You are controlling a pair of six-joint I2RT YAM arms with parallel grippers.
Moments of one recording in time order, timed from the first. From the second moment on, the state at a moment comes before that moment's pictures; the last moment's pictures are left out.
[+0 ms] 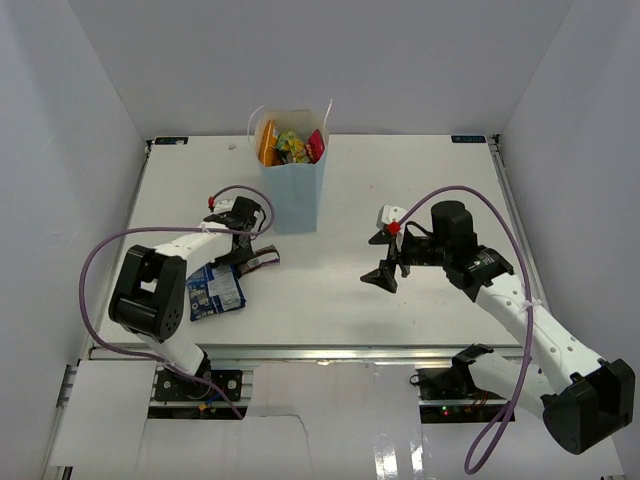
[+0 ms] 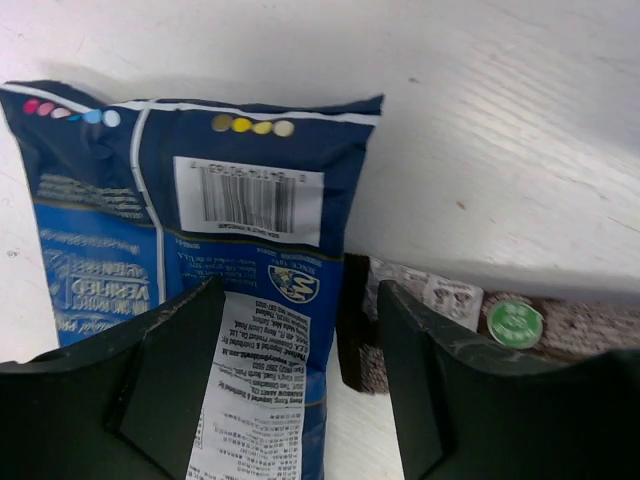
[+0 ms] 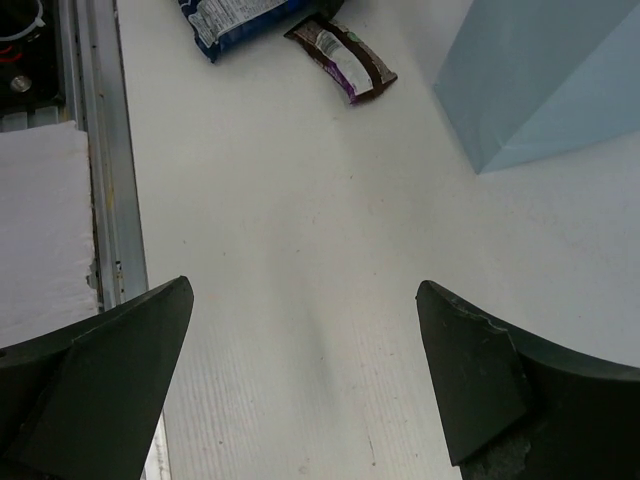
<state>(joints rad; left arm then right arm) -0.35 1.62 0.98 -0.58 -0.55 -0.59 0.49 1.00 0.81 -0.33 -0.78 -0.45</state>
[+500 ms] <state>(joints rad) -0.29 1.68 0.98 -0.61 -0.61 -0.58 0.45 0.98 0.81 -0.32 -0.86 -0.44</state>
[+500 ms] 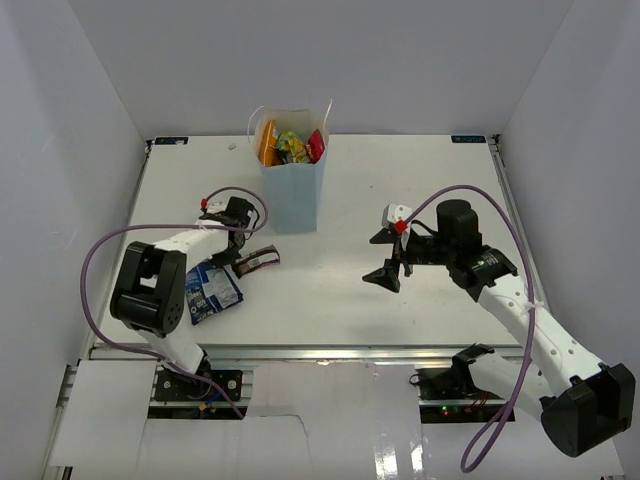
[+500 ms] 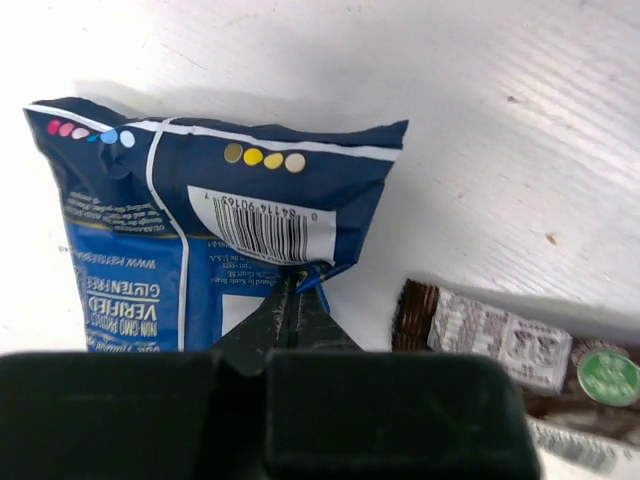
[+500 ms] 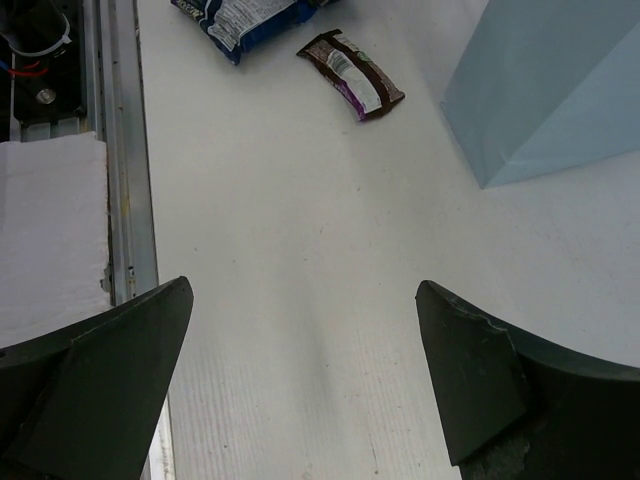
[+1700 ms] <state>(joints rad) -0.28 1.39 1.87 -0.42 0.25 -0.46 0.35 1.02 0.81 -0.31 -0.88 -0.42</state>
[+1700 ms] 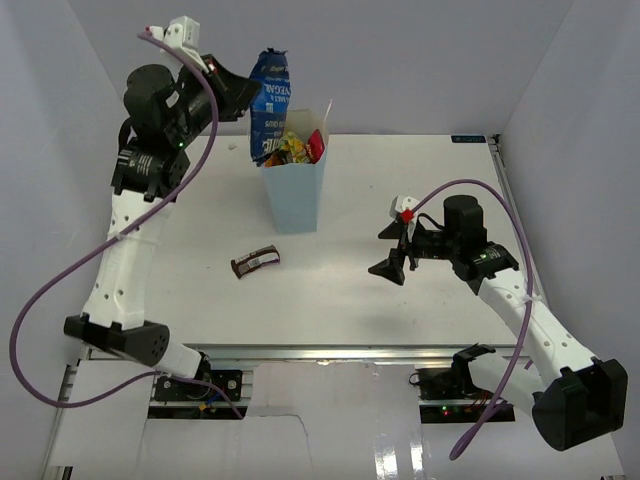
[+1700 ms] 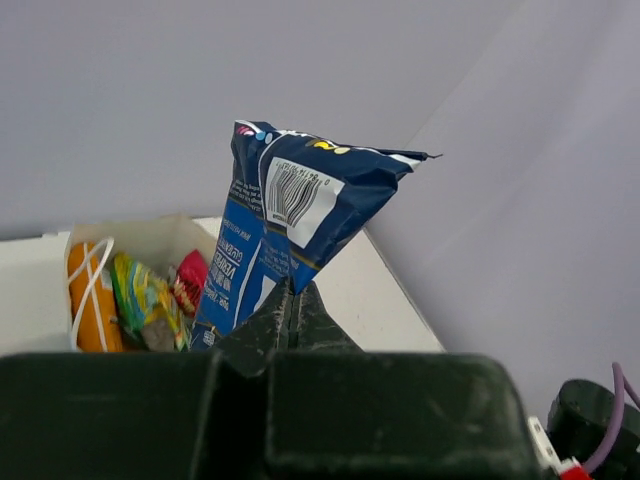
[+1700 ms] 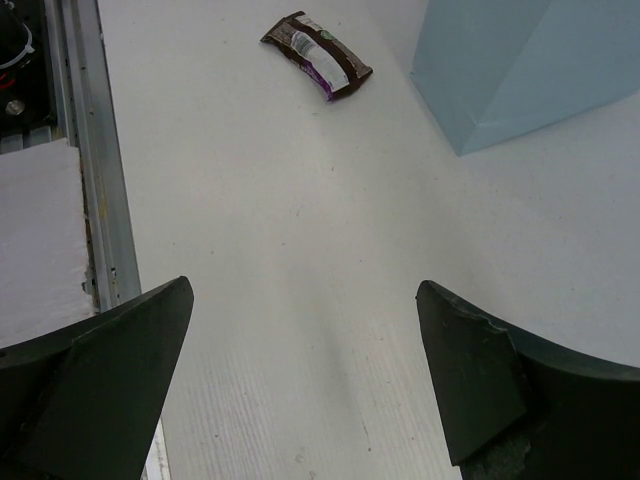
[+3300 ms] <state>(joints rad) -0.28 1.96 1.84 -0.35 0.14 -0.41 0.30 1.04 0.81 -0.31 -0.90 -0.42</state>
